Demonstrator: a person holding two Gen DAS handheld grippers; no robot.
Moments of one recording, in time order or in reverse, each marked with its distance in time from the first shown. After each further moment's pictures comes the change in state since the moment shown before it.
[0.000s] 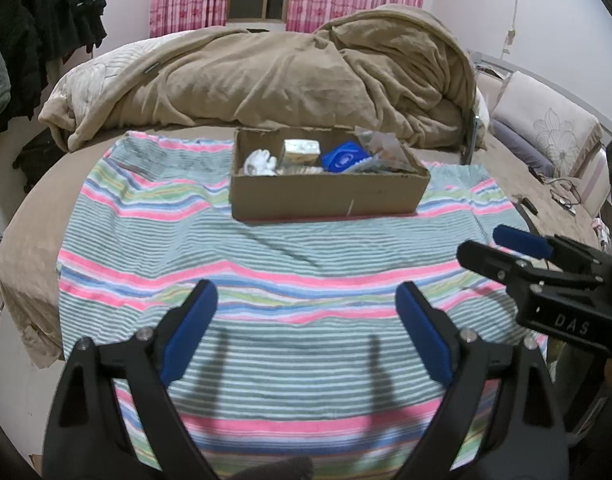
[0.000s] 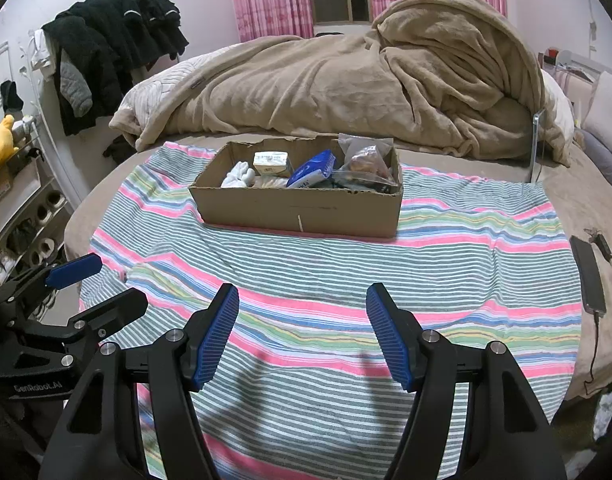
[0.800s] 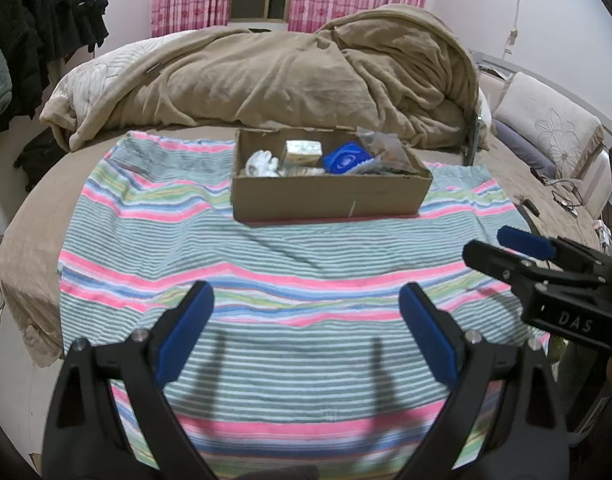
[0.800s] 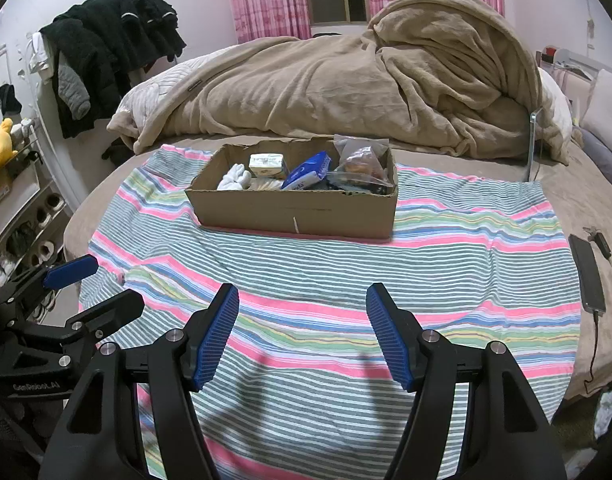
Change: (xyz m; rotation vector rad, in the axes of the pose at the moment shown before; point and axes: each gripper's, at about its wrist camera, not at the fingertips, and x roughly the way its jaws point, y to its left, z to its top) left arm 0.001 0.001 0.002 -0.002 0.001 0.007; right arm 0.001 -0.004 0.001 0.005 -0.001 -0.002
